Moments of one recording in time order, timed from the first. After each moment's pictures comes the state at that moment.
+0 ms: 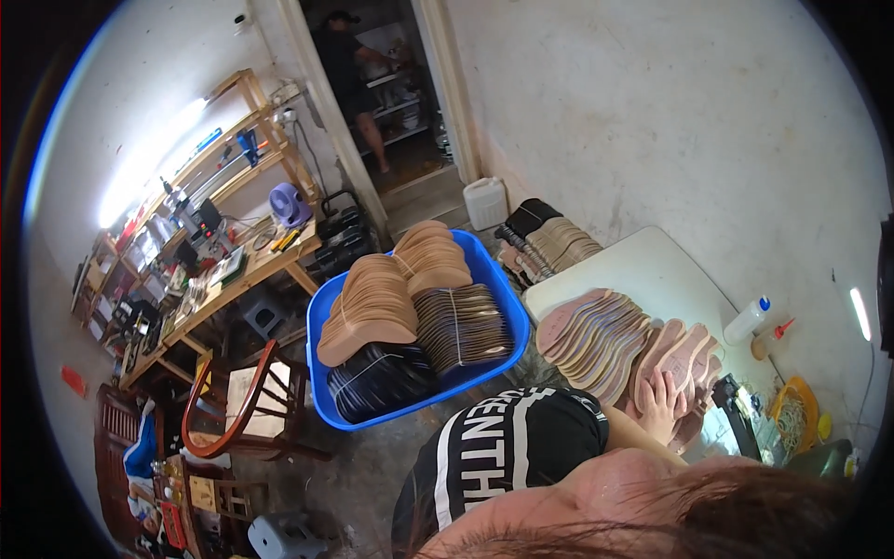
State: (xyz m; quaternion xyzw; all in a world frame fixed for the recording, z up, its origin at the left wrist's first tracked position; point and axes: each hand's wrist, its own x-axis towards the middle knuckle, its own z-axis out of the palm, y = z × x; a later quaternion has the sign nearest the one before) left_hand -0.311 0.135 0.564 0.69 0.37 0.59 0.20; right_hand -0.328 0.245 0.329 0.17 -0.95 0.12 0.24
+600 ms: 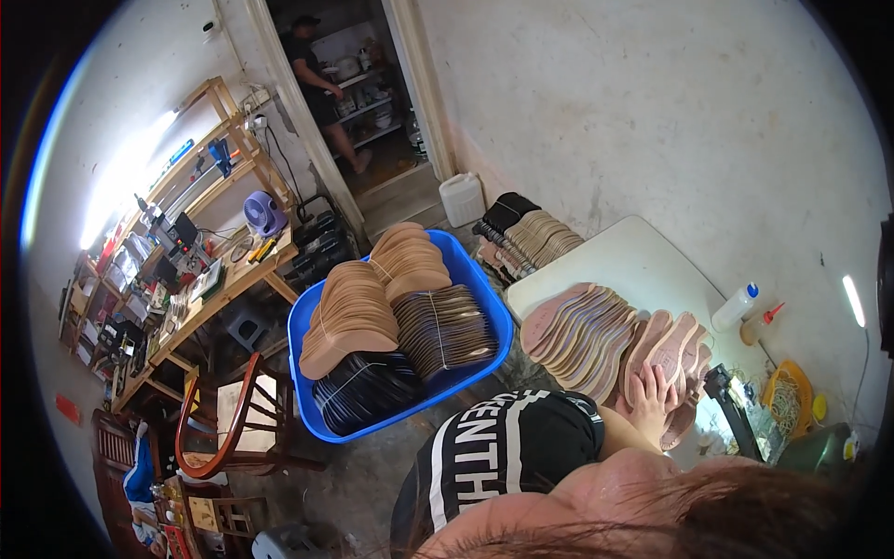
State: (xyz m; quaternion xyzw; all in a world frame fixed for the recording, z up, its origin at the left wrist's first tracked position) left_hand -0.310 0.157 0.535 0.64 0.38 0.62 0.23; right_hand -0.328 0.244 0.332 0.18 -0.95 0.10 0.24
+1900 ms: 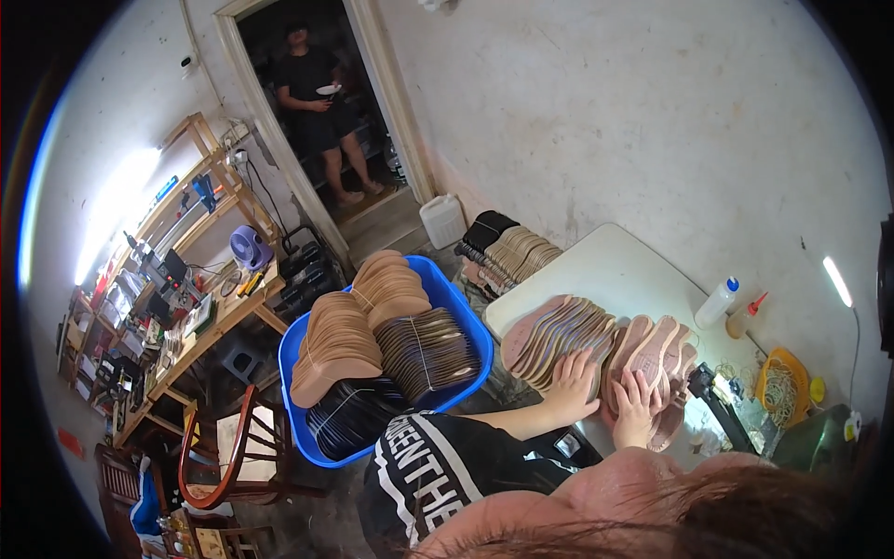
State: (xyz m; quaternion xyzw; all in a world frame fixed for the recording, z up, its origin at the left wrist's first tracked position) left_hand -0.354 0.068 0.329 0.19 0.94 0.24 -0.13; right_hand -0.325 0.243 0.338 0.16 -0.95 0.15 0.21
